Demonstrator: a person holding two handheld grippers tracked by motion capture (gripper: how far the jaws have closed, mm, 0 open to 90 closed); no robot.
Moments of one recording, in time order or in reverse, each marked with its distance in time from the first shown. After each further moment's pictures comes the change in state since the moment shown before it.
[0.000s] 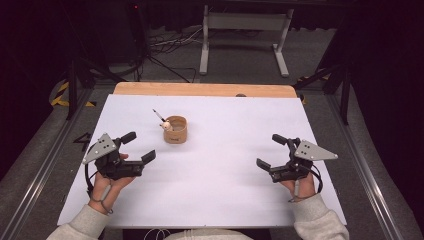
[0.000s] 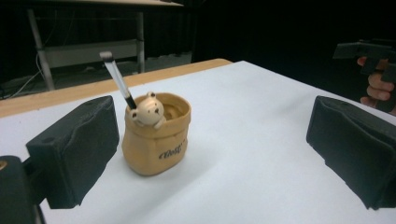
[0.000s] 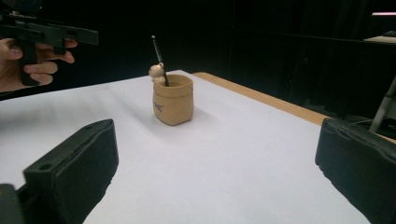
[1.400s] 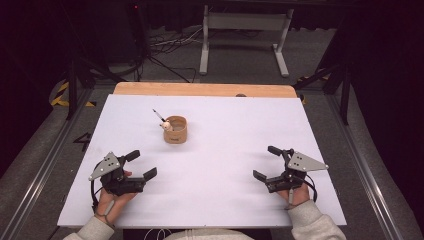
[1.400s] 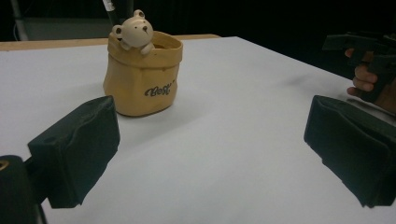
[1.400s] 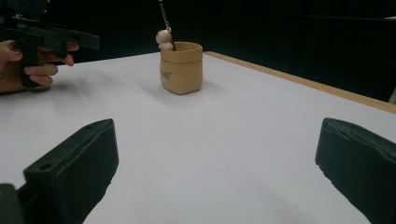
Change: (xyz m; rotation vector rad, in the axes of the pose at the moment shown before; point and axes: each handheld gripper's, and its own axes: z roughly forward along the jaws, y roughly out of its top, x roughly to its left) left arm 0.002 -0.060 0.000 0.023 -0.039 -0.068; right arm 0.007 -0.042 0.004 0.040 0.022 -0.001
